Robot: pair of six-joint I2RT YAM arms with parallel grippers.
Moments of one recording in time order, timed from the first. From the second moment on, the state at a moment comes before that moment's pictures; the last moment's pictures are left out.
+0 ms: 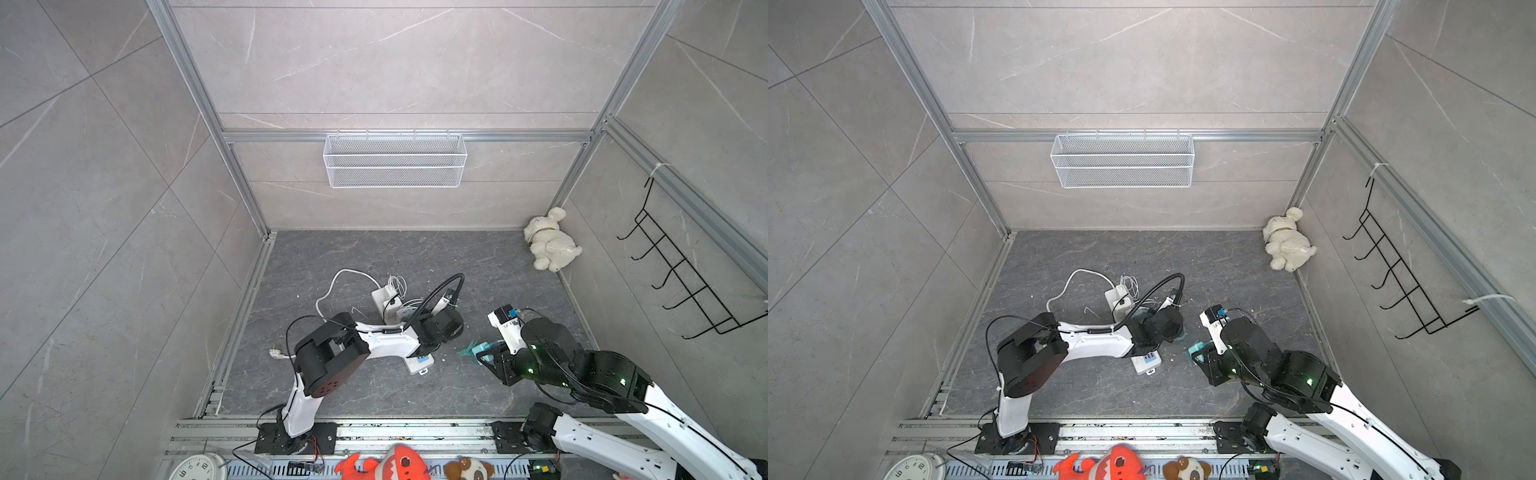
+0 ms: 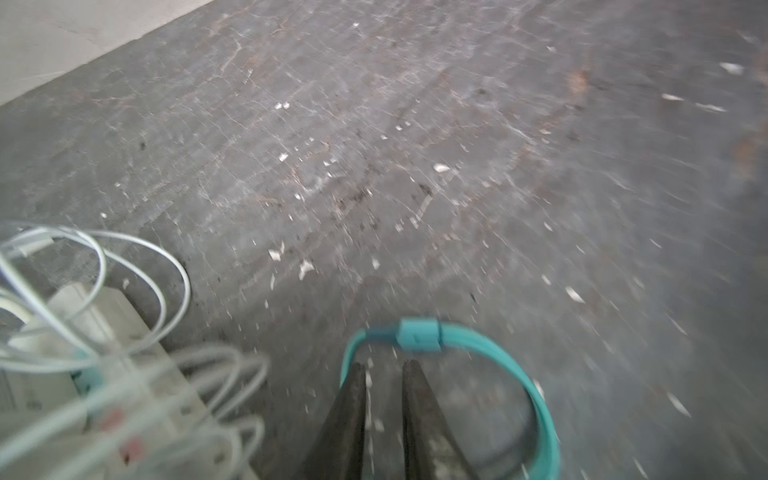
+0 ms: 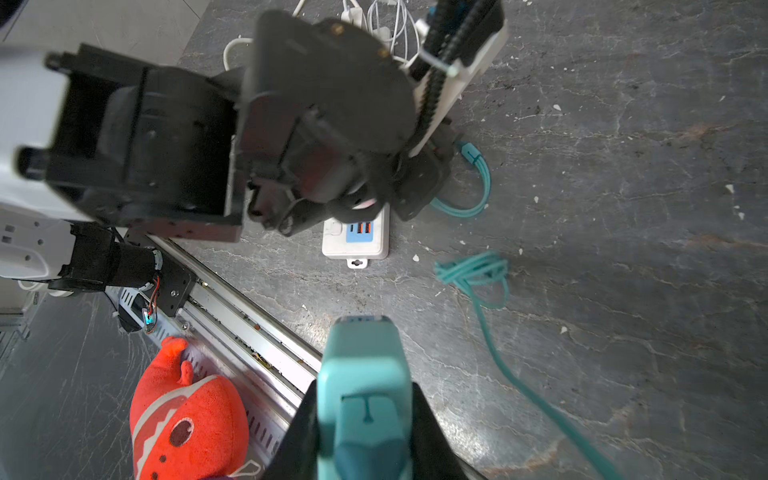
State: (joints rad) left arm -1.09 2.03 1.29 -0.05 -0.53 -0.28; right arm 0.87 0.69 0.98 -1.09 0.02 0.48
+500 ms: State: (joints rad) left arm -1.13 2.09 1.65 -0.59 -0.57 -0.34; right arm 0.87 0.66 0.97 -1.15 0.12 0.55
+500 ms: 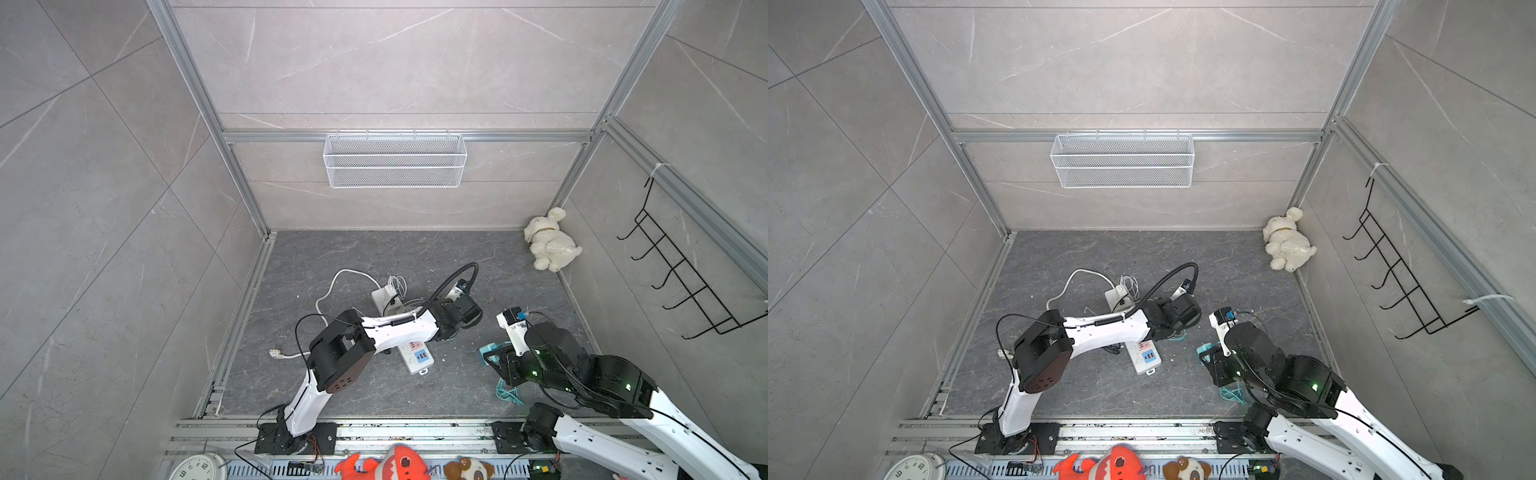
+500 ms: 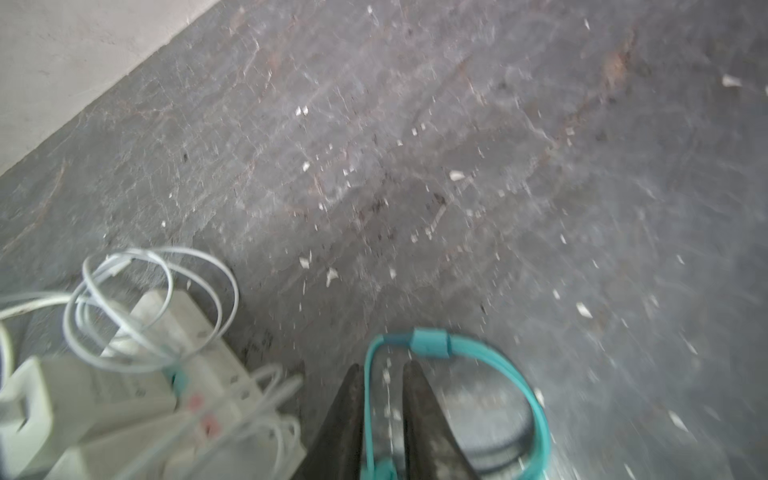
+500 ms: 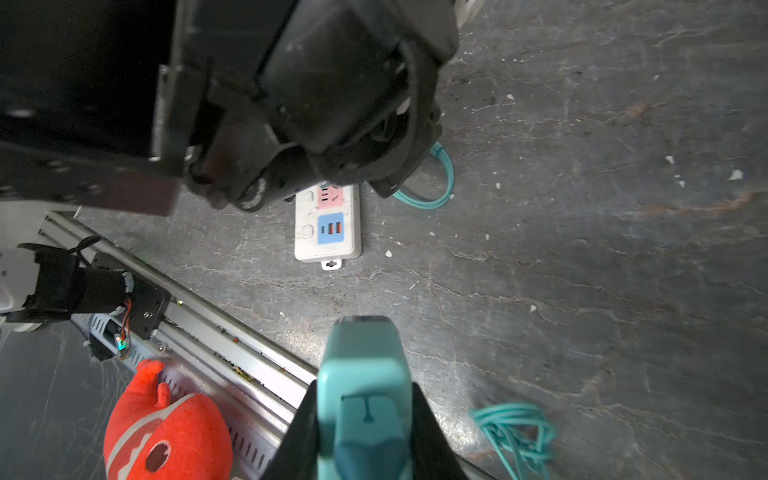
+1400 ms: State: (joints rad) left arm -1.13 2.17 1.71 -1.02 -0.62 -0.52; right arm 0.87 0.71 1.02 -1.17 0.15 0.55
